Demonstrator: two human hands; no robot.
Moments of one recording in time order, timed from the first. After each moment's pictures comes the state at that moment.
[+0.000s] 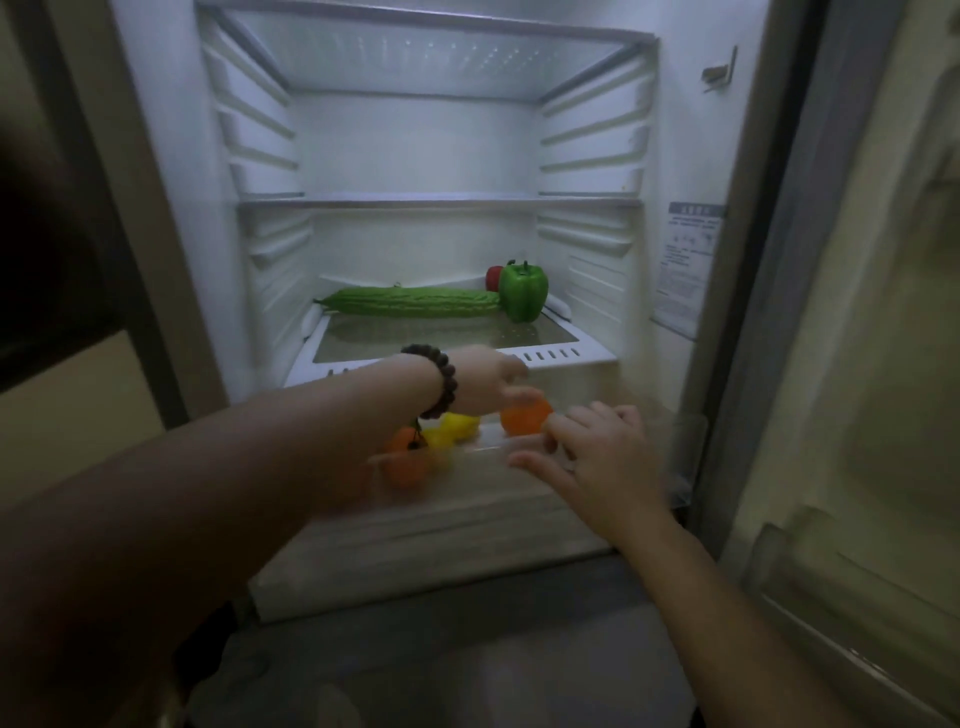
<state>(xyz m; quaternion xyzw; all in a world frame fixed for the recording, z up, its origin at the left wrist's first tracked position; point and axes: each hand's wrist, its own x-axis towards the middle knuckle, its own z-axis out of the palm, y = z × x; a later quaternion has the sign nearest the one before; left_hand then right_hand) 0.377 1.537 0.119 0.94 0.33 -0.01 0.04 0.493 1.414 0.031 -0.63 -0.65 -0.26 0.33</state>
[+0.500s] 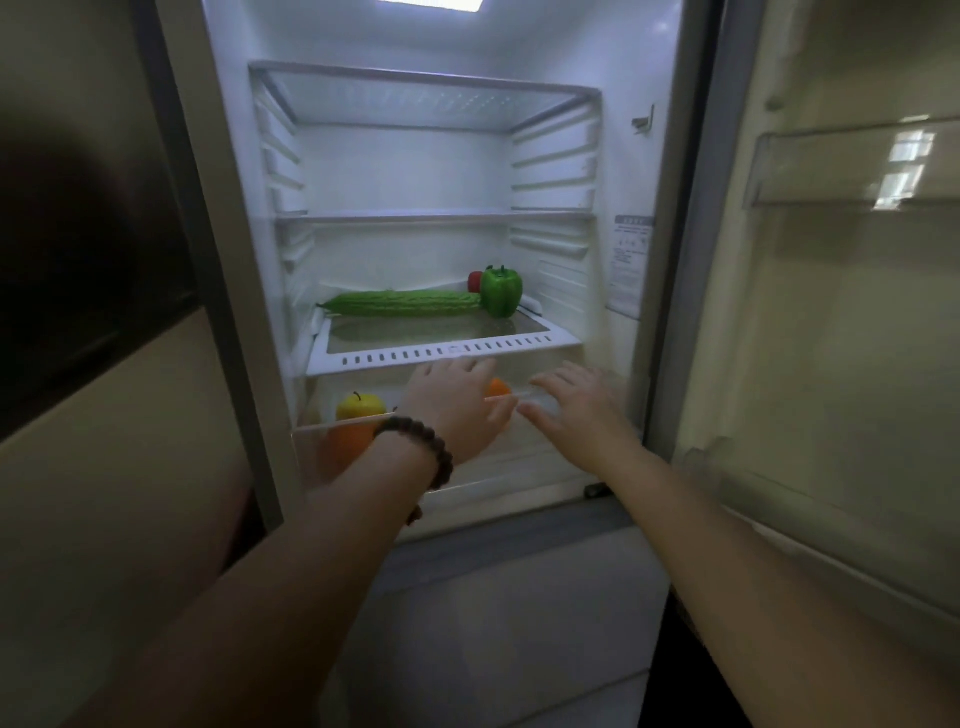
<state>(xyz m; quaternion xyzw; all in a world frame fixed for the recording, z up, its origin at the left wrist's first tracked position) 0.311 1.437 0.086 0.91 0.35 0.21 -0.08 0.484 1.386 0.045 -0.72 -0.62 -0.13 0.27</state>
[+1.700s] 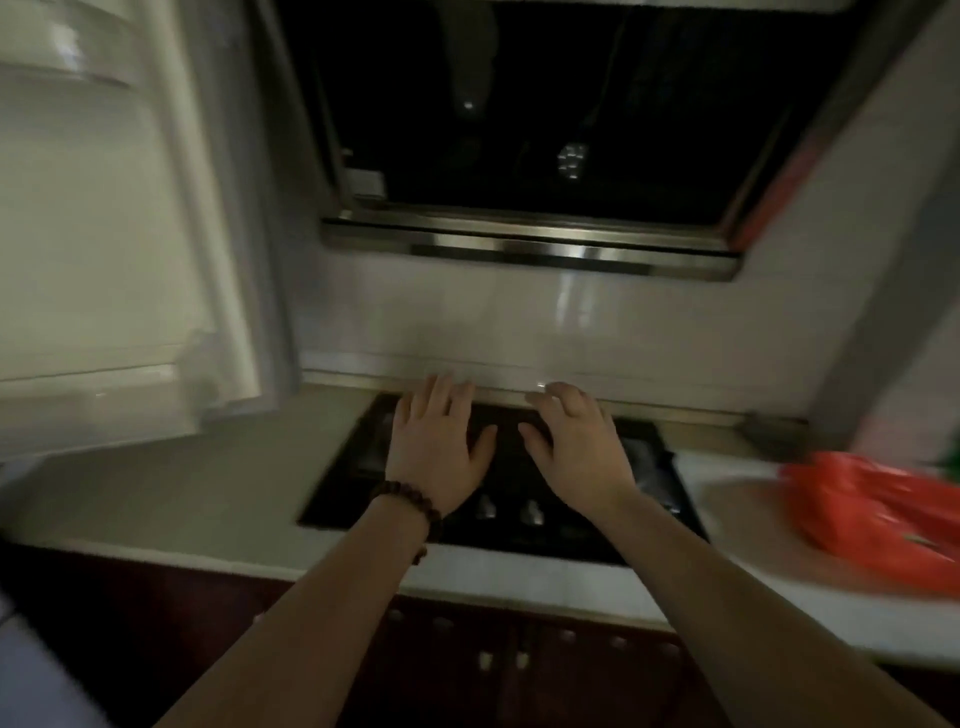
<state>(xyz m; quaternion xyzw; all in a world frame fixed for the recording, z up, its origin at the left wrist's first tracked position) 0.472 0.752 -0.038 0.95 -0.16 0.23 0.15 0.457 0.576 -0.033 -0.96 -0.09 -0.24 0.11</state>
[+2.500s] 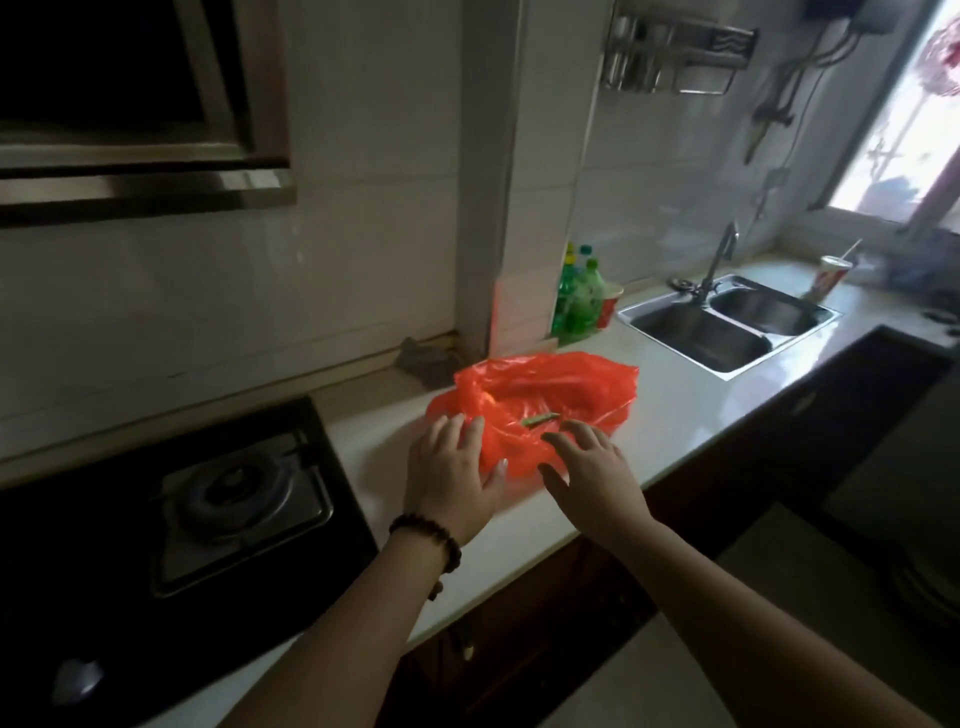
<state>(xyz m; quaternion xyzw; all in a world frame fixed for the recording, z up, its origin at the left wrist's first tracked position) 0.501 0.244 -0.148 0.87 -0.44 0.06 0.21 0.373 0.118 -0.134 -0.95 0.27 -0.14 0.07</state>
